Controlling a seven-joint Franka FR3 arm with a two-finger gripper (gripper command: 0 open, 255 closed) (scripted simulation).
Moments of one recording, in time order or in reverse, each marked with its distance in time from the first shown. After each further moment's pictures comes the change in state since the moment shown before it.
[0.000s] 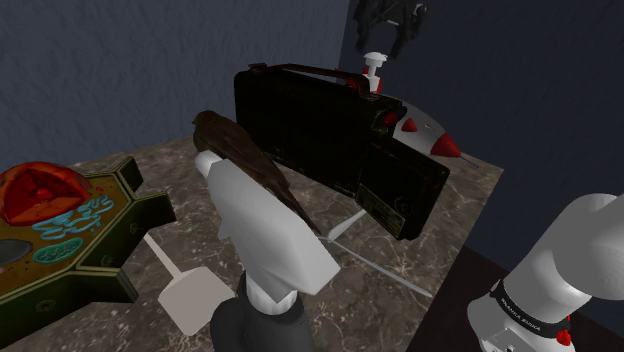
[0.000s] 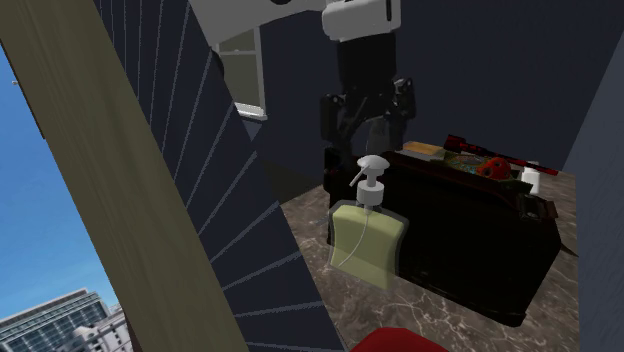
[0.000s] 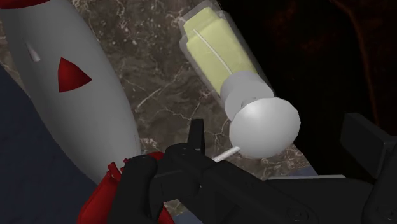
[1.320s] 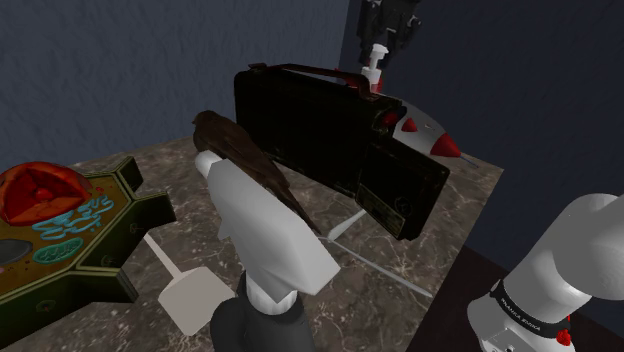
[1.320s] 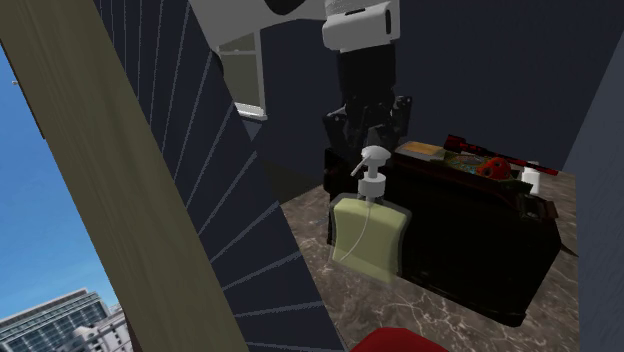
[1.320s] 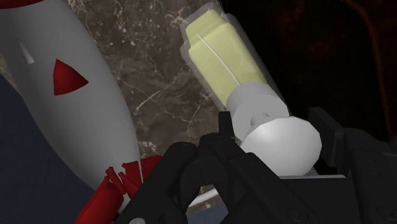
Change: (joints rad) arm 0.000 -0.009 0.000 -0.041 0.002 0.032 -0.003
